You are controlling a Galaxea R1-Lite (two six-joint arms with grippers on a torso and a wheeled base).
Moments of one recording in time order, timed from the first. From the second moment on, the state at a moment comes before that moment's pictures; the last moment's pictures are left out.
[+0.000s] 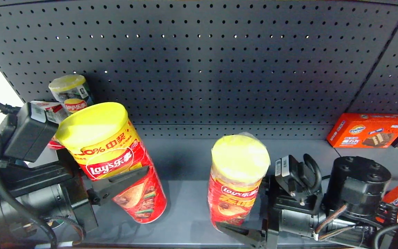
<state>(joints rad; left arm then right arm) -0.47 1.21 -0.51 -0.59 -0.34 0.07 0.74 1.71 -0.45 -1.17 0.46 -0.15</state>
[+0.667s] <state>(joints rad) -0.47 1.21 -0.51 -0.59 -0.34 0.08 0.59 1.12 -0.32 -0.84 0.33 -0.15</state>
